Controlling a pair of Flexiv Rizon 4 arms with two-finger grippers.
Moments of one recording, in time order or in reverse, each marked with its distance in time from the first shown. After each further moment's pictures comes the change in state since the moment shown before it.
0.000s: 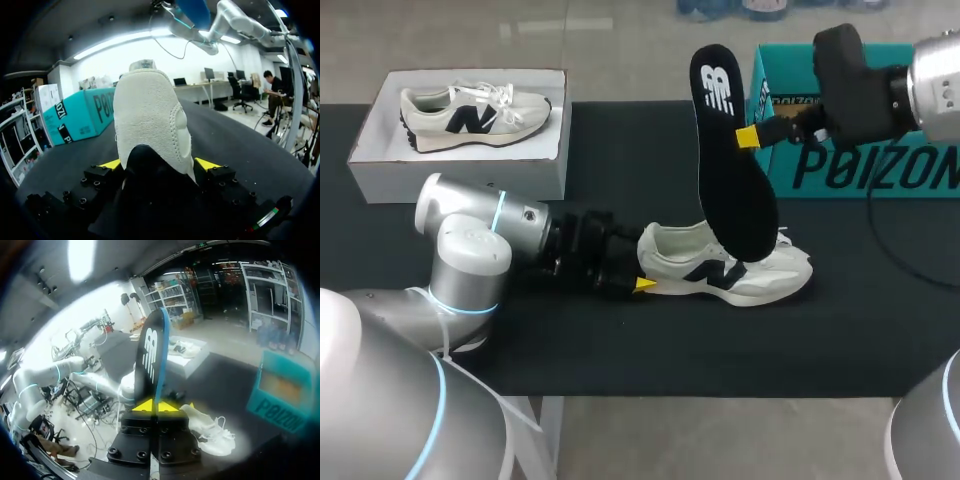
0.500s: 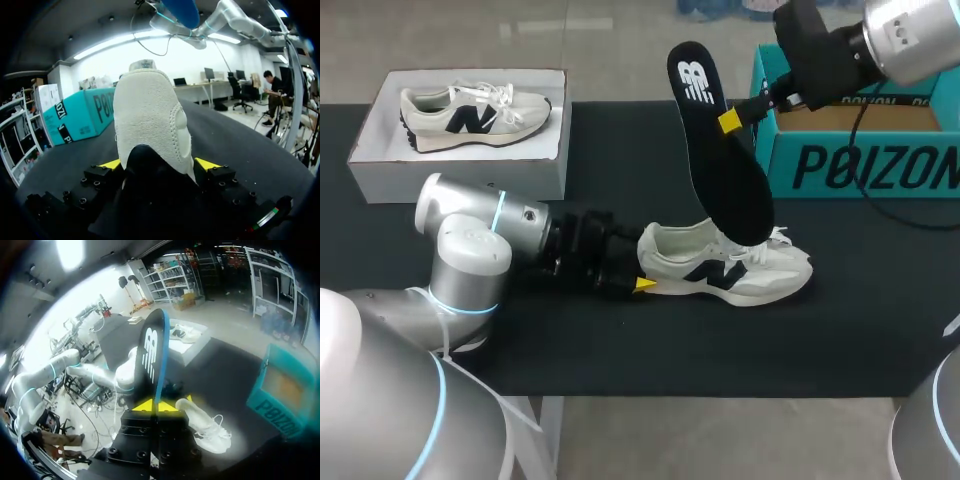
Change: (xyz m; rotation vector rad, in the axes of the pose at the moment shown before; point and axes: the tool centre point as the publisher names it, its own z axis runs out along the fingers) left arm 0.000 0.000 0.000 0.000 0.000 0.000; right arm -0.027 0.013 0.029 0.195 0.009 0.034
